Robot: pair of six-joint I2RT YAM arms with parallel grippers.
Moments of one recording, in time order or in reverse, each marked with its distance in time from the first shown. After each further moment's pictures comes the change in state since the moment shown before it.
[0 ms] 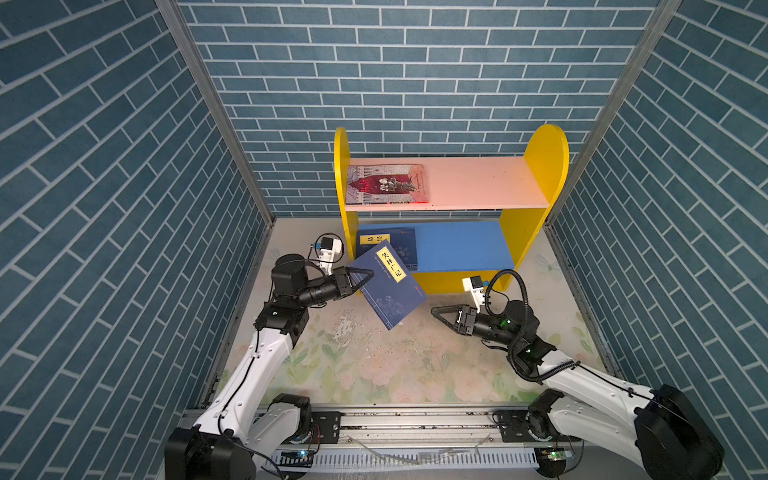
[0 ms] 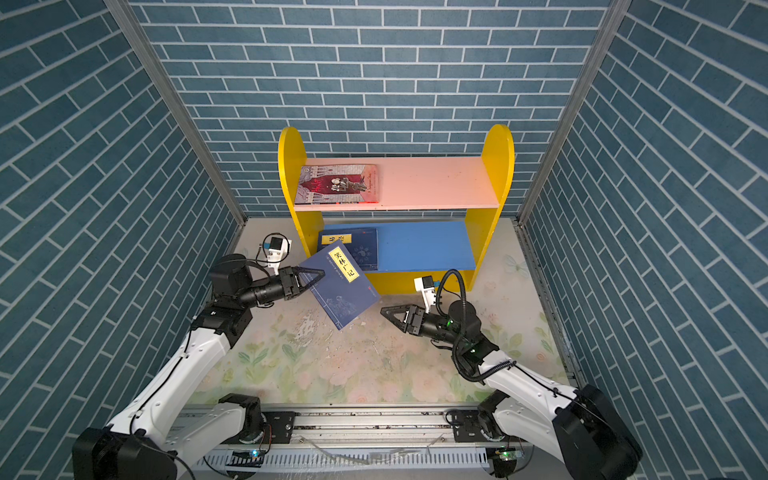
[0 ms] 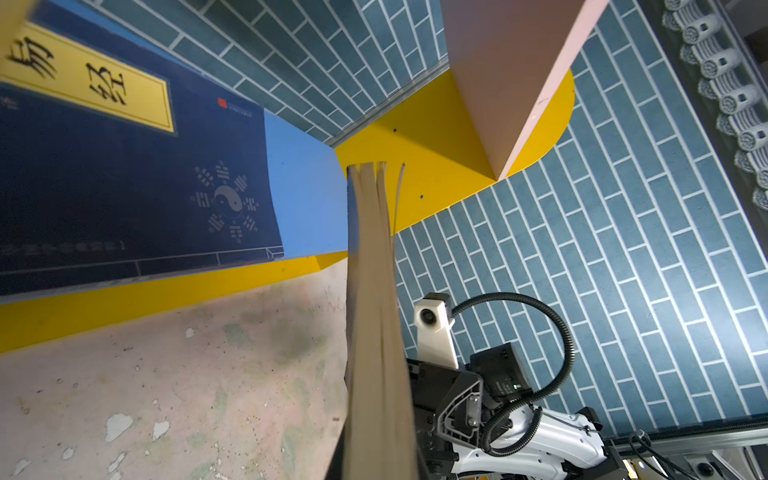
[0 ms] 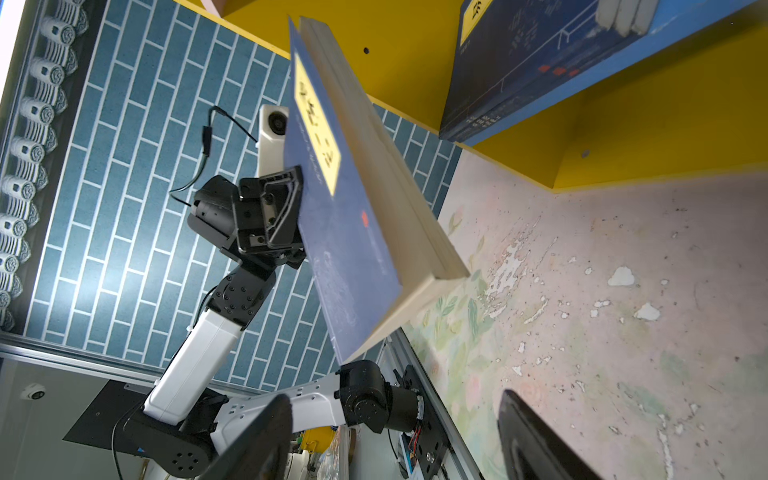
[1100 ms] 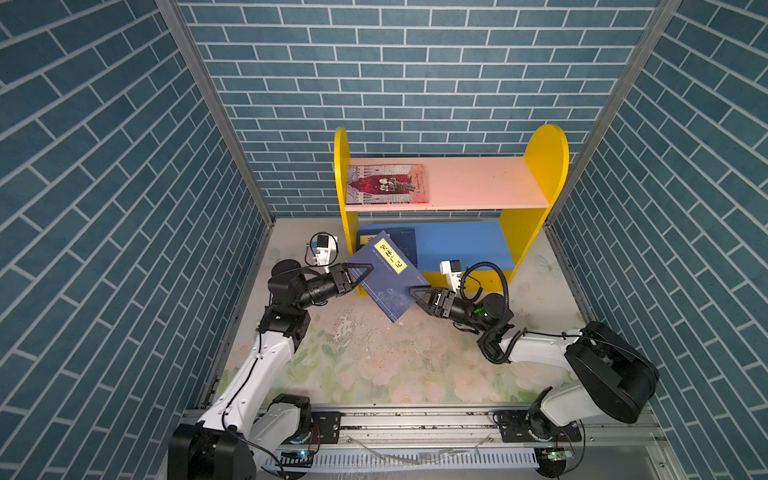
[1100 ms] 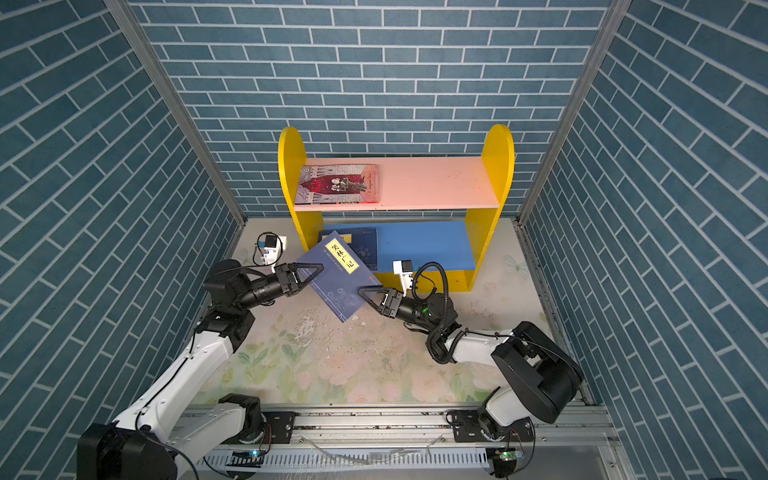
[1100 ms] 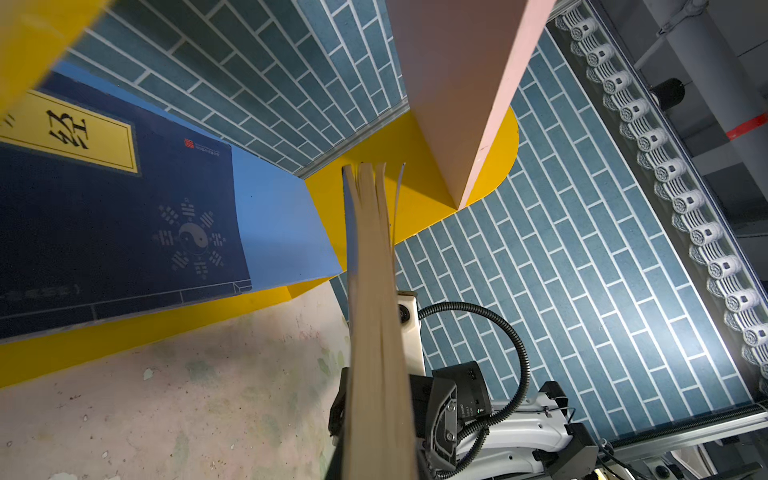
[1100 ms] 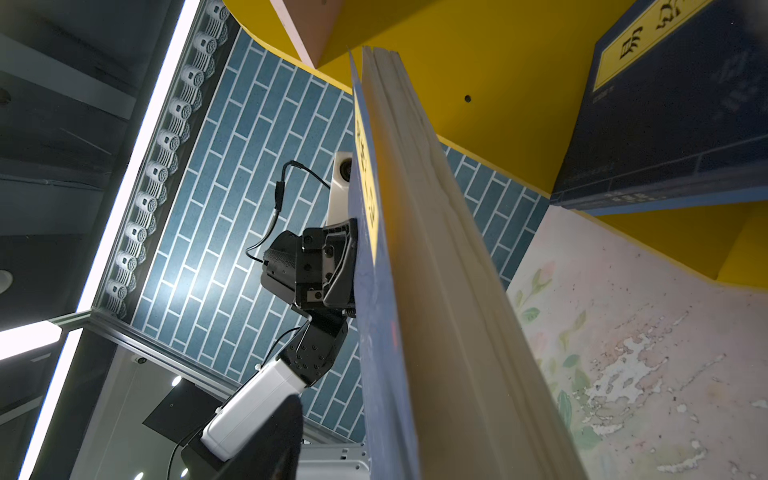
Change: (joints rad) left arm 0.003 0.000 -0.077 0.249 -0.004 -0.164; right arm 0.114 0.410 0.177 0.536 0.092 0.126
